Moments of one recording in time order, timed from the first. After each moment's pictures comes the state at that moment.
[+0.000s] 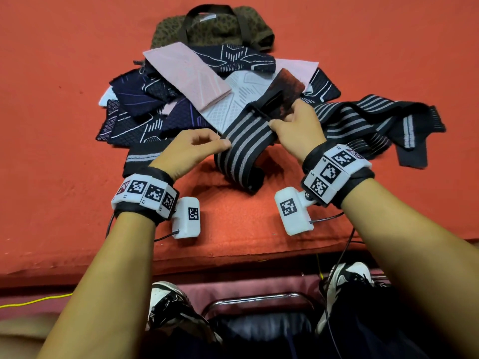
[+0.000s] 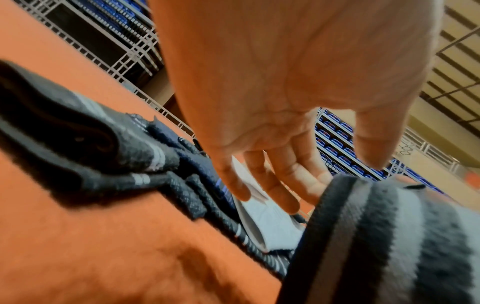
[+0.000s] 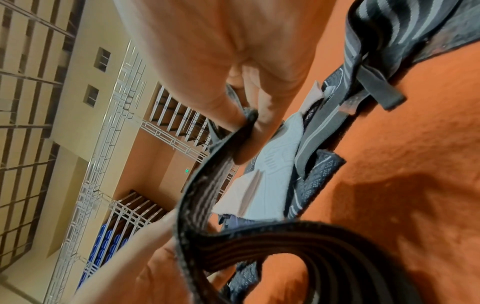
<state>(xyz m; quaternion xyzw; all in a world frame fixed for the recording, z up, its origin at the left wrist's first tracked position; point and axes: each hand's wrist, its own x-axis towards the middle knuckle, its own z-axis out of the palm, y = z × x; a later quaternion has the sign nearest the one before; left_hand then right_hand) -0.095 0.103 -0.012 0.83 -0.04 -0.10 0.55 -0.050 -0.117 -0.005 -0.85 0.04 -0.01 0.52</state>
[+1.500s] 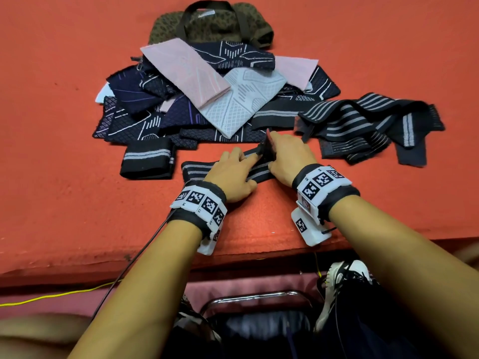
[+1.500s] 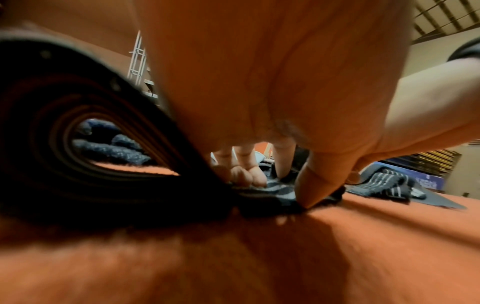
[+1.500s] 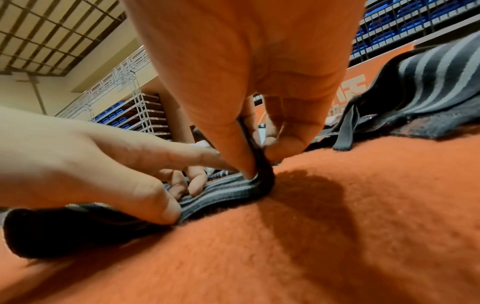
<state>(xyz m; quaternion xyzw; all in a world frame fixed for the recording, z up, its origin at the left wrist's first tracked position) -0.101 0.035 -0.065 0.97 -0.14 -0.15 0.14 -0.071 -0.122 -0.045 -0.98 -0.11 0.07 0.15</state>
